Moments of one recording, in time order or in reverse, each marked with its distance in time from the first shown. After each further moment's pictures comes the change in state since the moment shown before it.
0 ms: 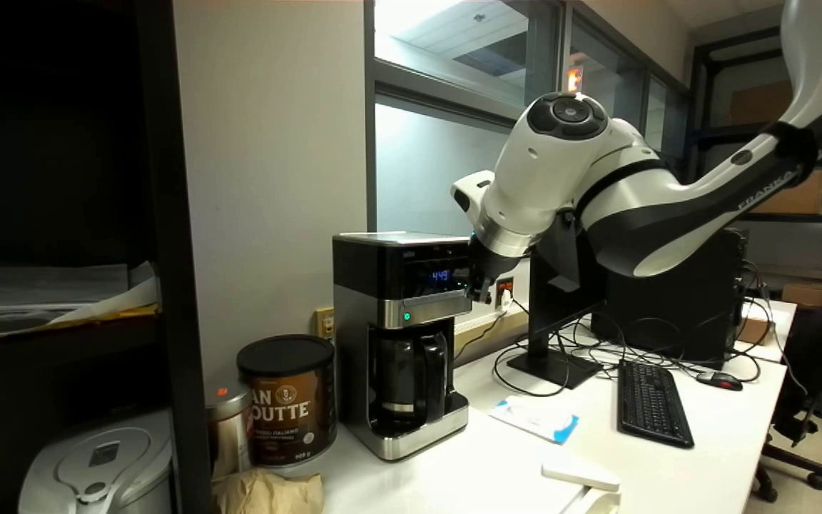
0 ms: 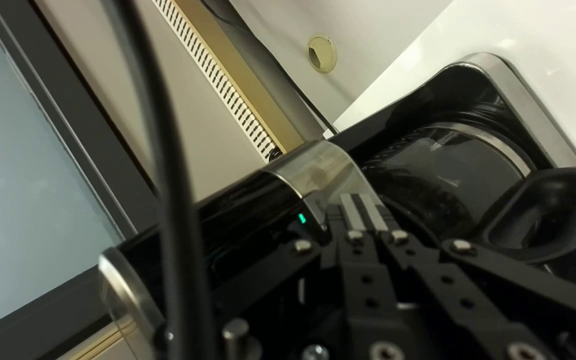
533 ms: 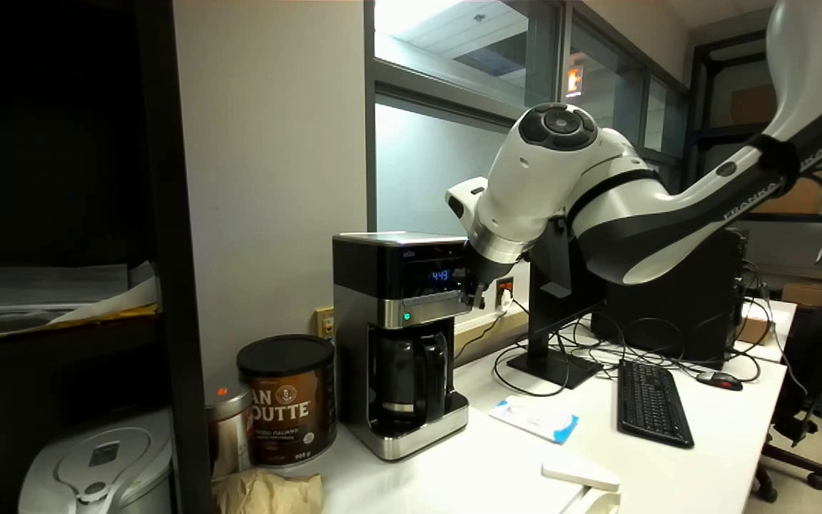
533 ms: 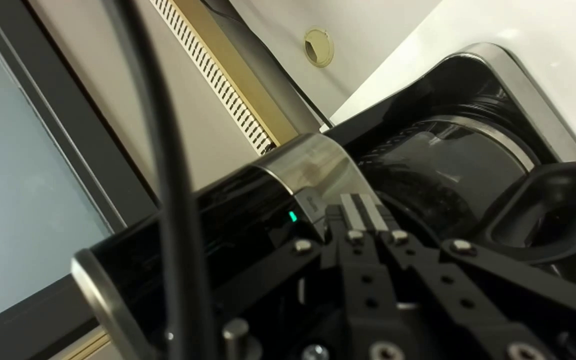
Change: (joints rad) arm 0.000 0.038 -0.002 0.037 0.000 0.011 0.000
